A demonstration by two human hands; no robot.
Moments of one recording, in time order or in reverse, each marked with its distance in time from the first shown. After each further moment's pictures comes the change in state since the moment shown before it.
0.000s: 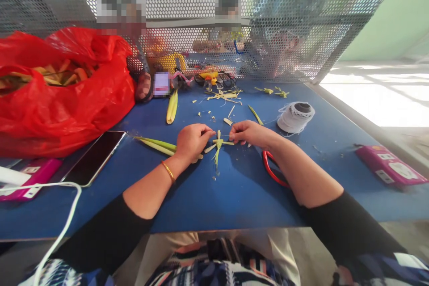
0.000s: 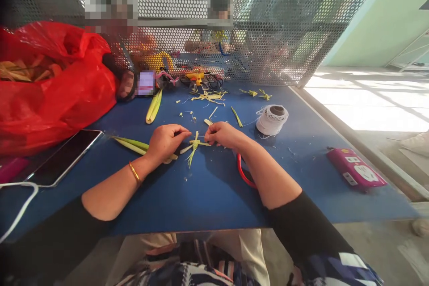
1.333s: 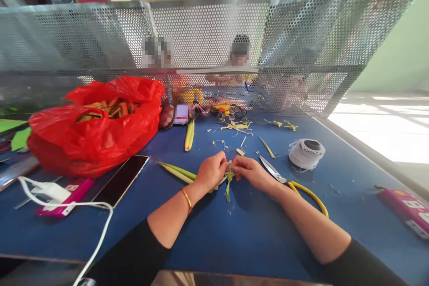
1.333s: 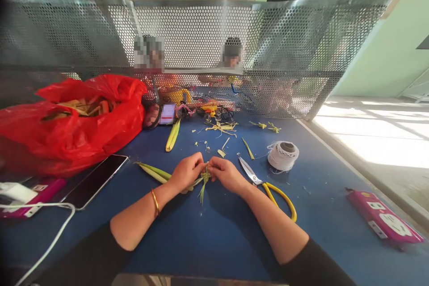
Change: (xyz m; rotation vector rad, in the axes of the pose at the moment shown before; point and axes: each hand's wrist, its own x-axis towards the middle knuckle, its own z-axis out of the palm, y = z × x) left_hand 0.002 0.008 -0.004 -0.222 -0.153 -0.053; right_hand 0.002 0.000 0.037 0.160 -0.014 -0.276
